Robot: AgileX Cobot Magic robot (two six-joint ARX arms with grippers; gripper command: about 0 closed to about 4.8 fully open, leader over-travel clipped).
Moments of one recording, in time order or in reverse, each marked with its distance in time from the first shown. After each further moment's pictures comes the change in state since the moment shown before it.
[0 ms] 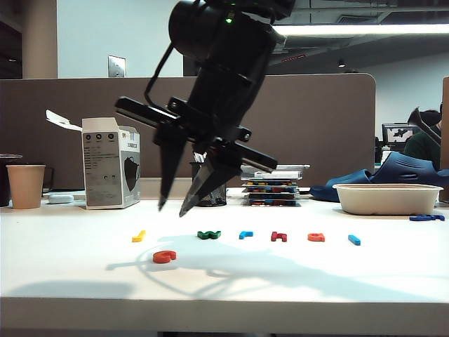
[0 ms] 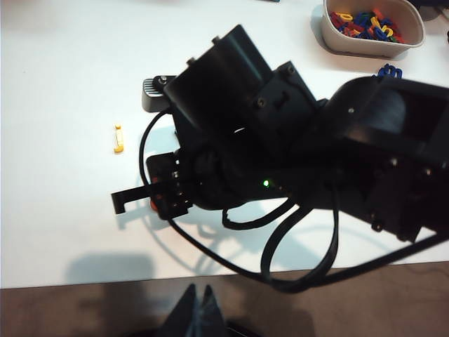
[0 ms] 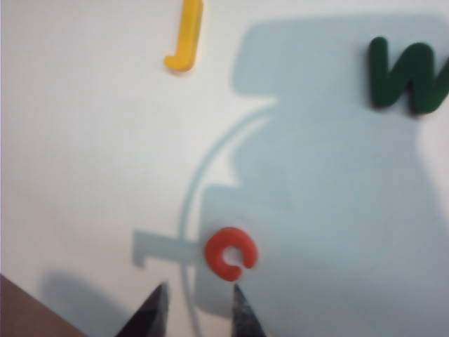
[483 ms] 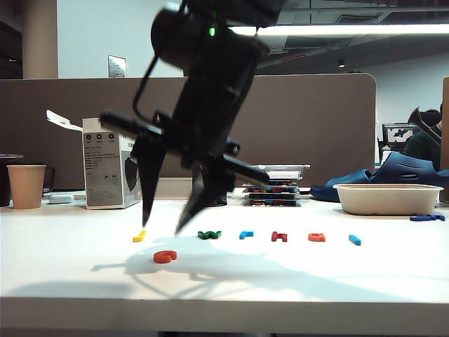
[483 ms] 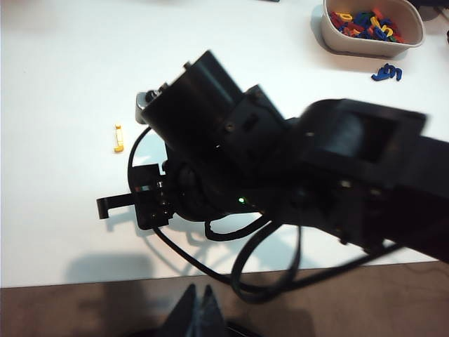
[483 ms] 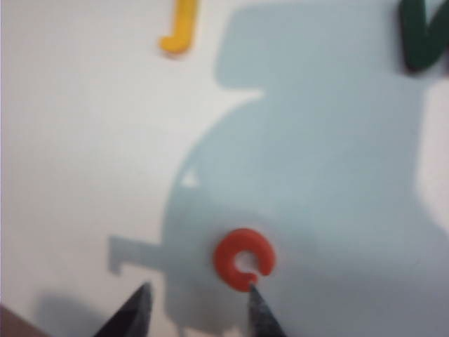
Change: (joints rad) left arm 0.000 0.000 0.000 0.000 0.000 0.000; right arm 0.034 0.045 0.000 0.019 0.030 0.104
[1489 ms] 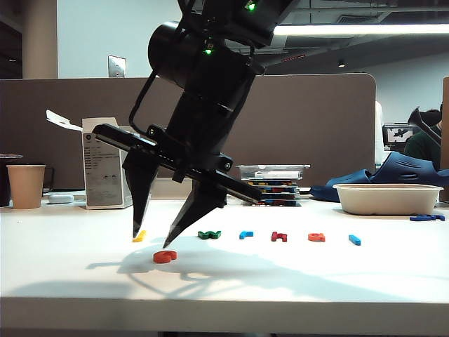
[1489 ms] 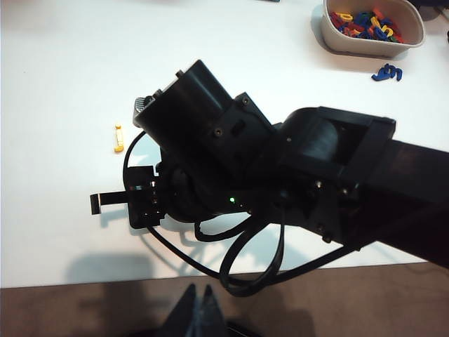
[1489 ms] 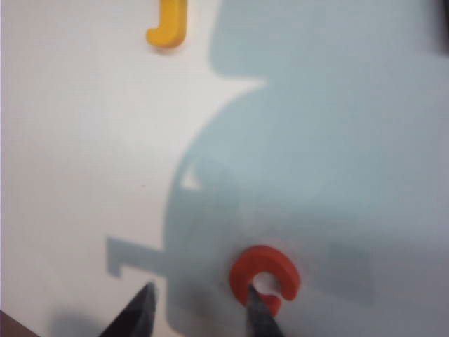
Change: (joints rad) left arm 0.000 0.000 0.000 0.000 0.000 0.000; right arm -0.001 0.033 -0.003 0.051 -0.040 0.064
